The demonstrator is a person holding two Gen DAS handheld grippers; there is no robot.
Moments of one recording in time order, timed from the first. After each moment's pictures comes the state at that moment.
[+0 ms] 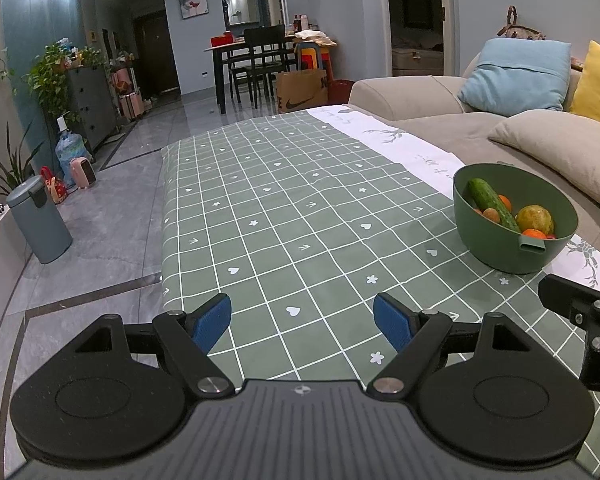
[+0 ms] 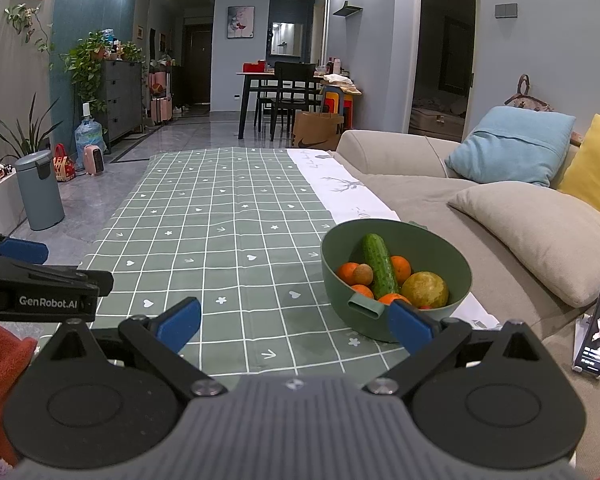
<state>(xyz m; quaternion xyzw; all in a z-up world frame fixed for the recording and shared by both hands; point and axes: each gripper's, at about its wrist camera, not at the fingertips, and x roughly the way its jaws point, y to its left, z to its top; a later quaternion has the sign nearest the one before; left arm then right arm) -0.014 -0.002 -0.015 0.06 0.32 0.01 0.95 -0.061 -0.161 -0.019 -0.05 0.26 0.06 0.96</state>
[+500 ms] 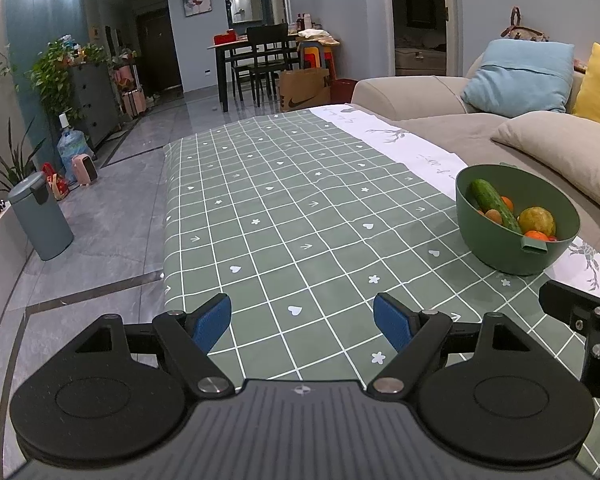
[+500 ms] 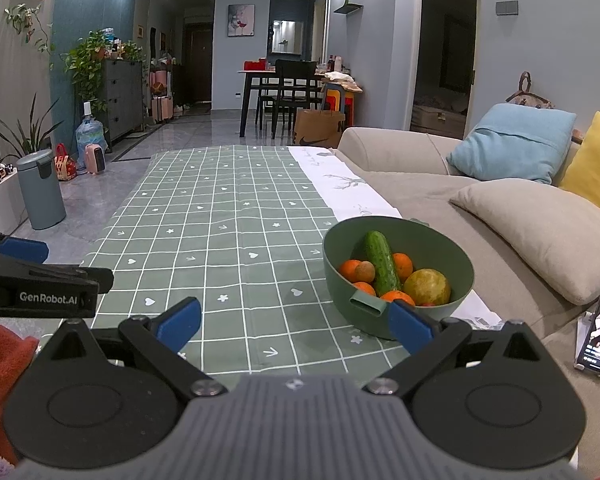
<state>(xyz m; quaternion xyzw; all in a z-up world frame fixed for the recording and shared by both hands) -0.016 0.002 -0.016 0.05 0.32 0.02 0.95 -0.063 -0.154 -0.022 -0.05 0.26 0.06 0.96</state>
